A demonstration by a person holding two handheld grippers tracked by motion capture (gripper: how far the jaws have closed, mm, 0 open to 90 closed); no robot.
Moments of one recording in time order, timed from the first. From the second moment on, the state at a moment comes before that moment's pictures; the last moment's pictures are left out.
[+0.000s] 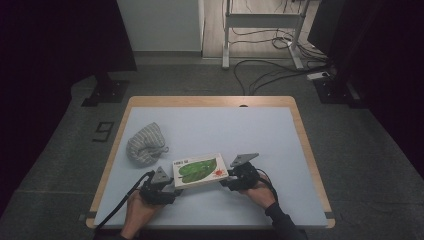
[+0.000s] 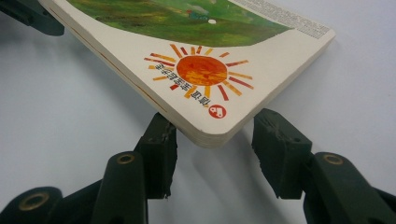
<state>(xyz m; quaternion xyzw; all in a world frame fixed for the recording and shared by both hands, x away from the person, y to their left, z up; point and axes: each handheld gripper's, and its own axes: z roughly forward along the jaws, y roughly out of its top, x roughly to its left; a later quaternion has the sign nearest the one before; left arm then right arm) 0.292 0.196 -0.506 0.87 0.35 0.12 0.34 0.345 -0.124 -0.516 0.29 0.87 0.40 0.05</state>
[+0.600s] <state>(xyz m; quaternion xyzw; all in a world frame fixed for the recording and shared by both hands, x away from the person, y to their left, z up) 0.299 0.191 -0.518 0.87 0.34 0.12 0.33 0.351 -0.123 -0.524 0.29 0.87 0.39 0.07</state>
